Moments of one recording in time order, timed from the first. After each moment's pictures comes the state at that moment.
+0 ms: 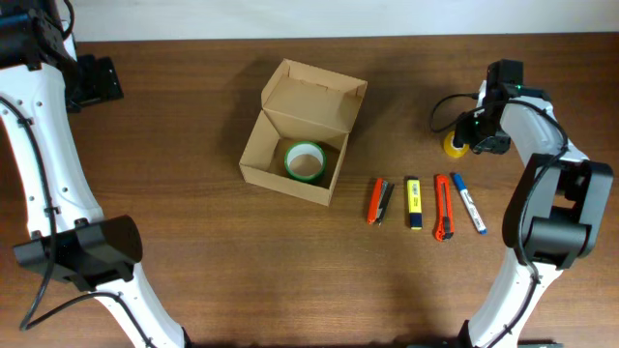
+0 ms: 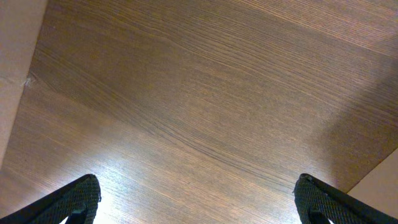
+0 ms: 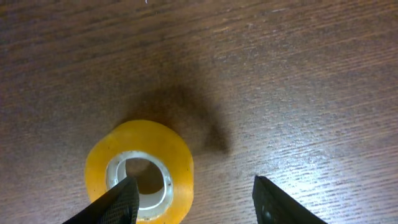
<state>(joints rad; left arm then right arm) 0.25 2.11 2.53 -1.61 -0.18 -0.07 -0.19 2.16 1.62 -0.80 0.04 0.05</state>
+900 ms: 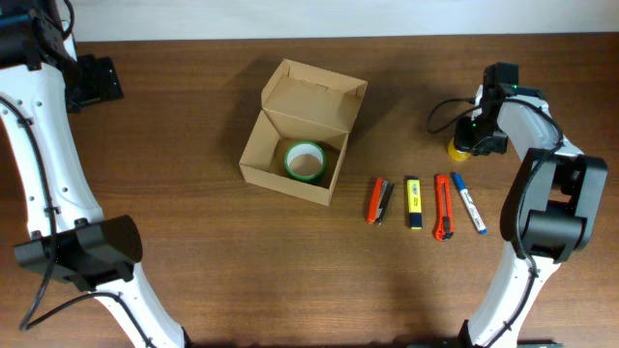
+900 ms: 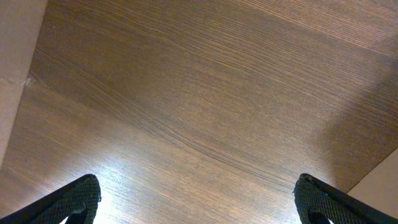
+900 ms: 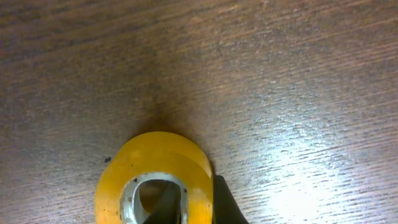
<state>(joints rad) 0.25 2.11 2.53 -1.61 -0.18 -0.07 -0.19 2.21 1.65 -0.85 0.03 0.06</state>
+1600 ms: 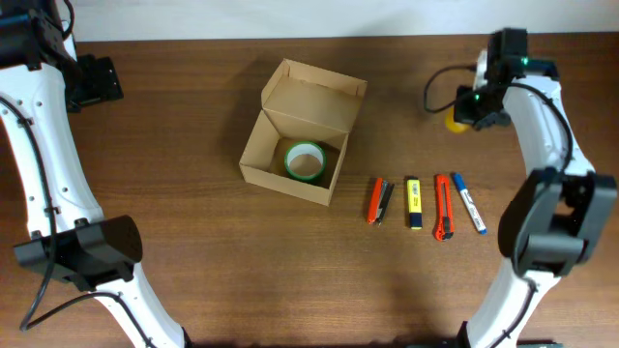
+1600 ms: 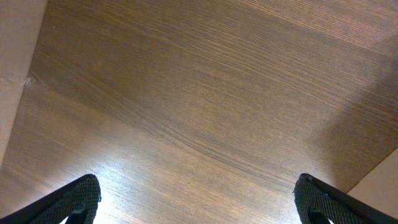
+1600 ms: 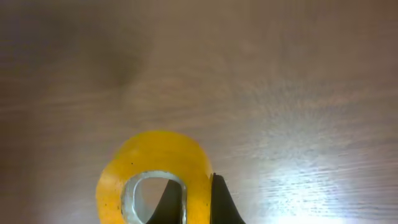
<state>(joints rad) 0.25 2.11 2.53 -1.61 -0.18 -0.07 -0.11 2.08 1.84 -1.01 -0.01 0.06</state>
